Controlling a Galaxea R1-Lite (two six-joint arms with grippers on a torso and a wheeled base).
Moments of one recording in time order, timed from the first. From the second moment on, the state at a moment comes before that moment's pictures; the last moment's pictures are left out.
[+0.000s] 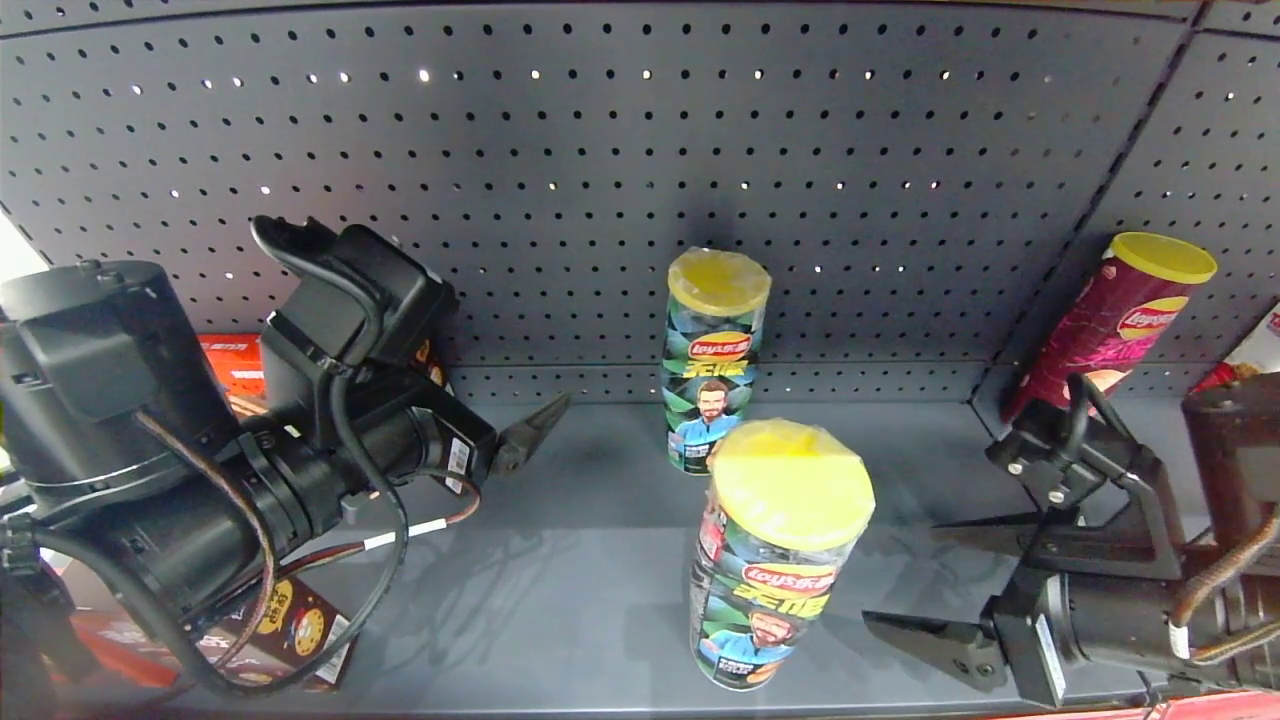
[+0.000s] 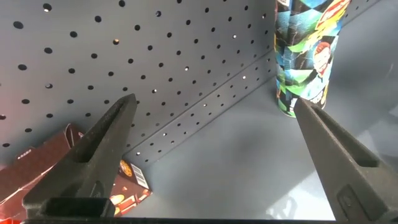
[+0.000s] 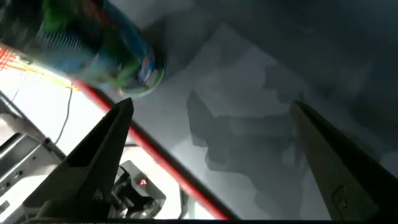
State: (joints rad) left arm -0.56 1.47 -0.66 -0.81 0.10 0.40; right arm 0.65 1.34 -0.69 -0.10 0.07 -0.06
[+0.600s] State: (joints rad) left arm -0.56 1.47 -0.66 -0.82 0.10 0.40; right arm 0.68 1.48 -0.79 -0.10 0.06 -0.06
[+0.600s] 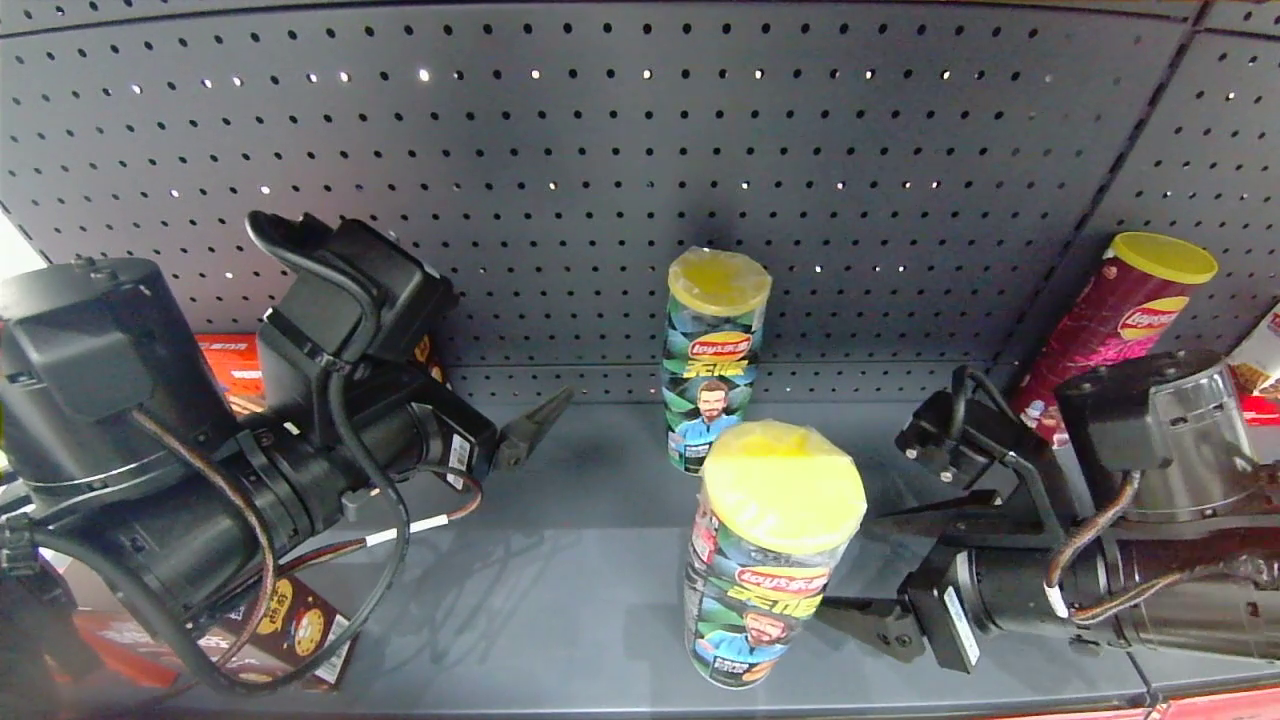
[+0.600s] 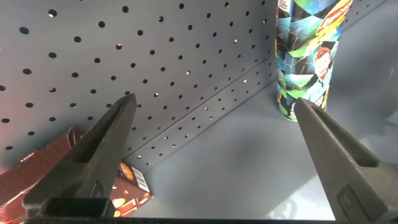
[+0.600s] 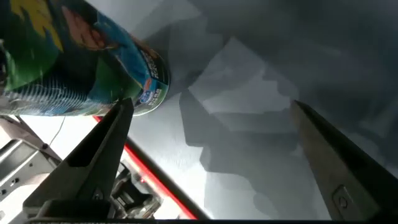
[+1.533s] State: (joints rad) left arm -0.56 1.45 -0.65 -0.82 0.10 0.40; right arm 0.67 1.50 -0.83 -0.13 0.05 -0.06
